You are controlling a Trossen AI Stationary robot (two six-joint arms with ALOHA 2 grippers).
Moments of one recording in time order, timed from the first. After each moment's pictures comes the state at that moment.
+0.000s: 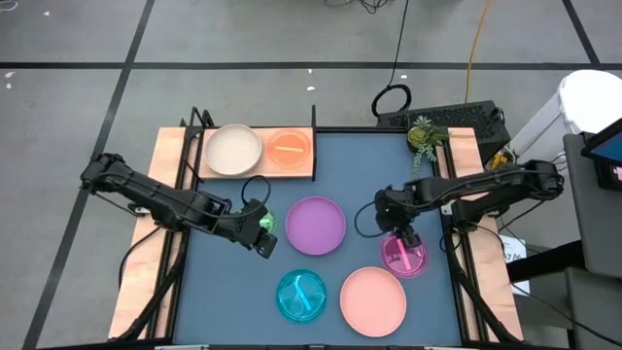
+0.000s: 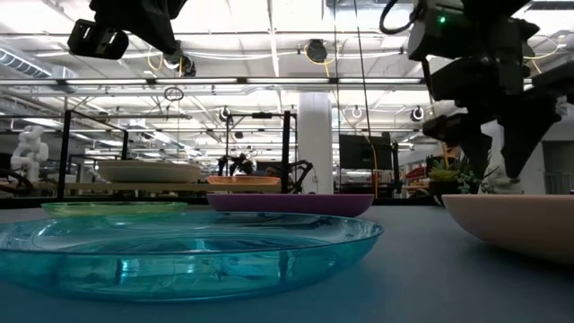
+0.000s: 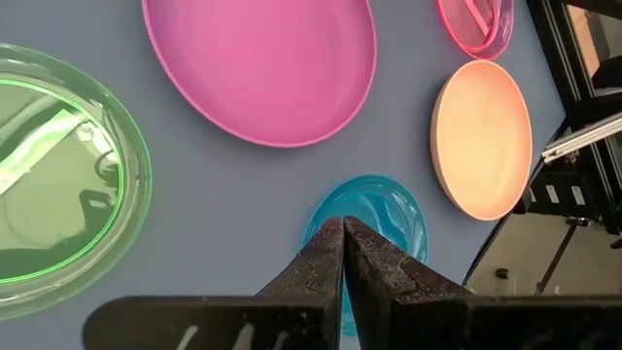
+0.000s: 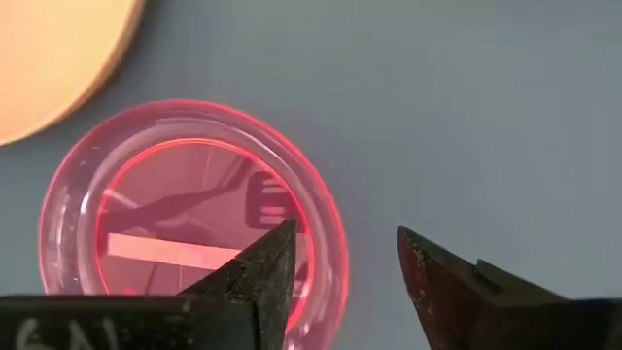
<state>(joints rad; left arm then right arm) -0.35 1.31 1.07 -0.68 -0.16 -1.28 0.00 1.25 0.68 -0.77 -0.21 -0.29</state>
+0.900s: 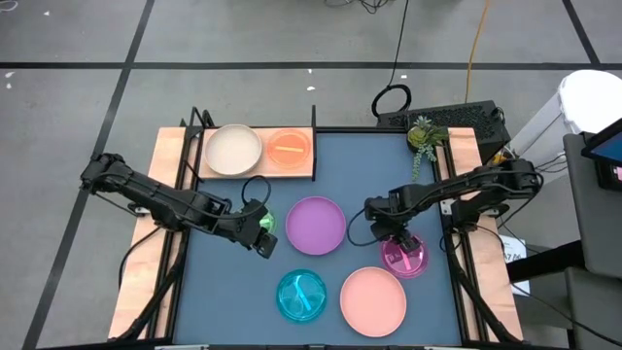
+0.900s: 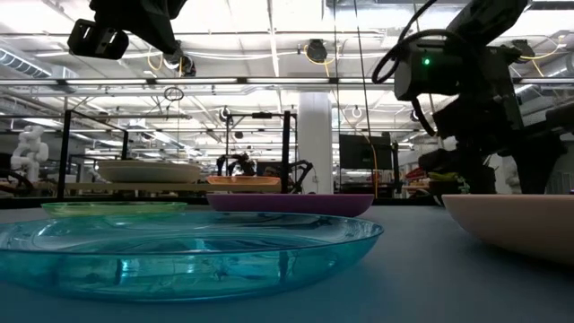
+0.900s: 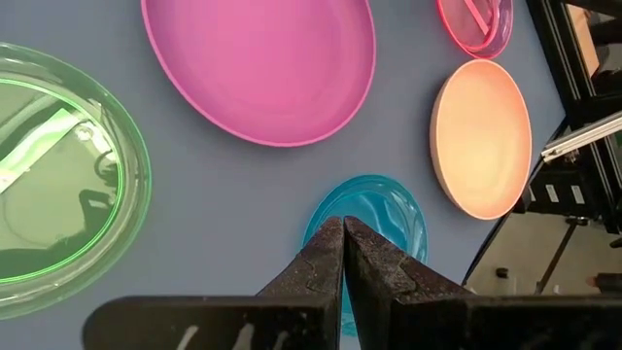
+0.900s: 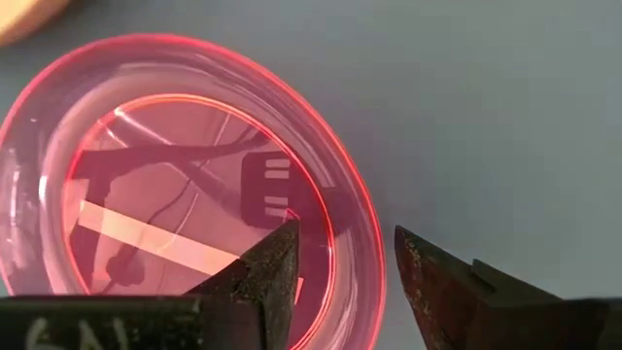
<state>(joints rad) -0.35 1.31 1.07 -0.68 -0.16 -1.28 0.01 1.47 0.68 -0.73 -0.26 -0.46</state>
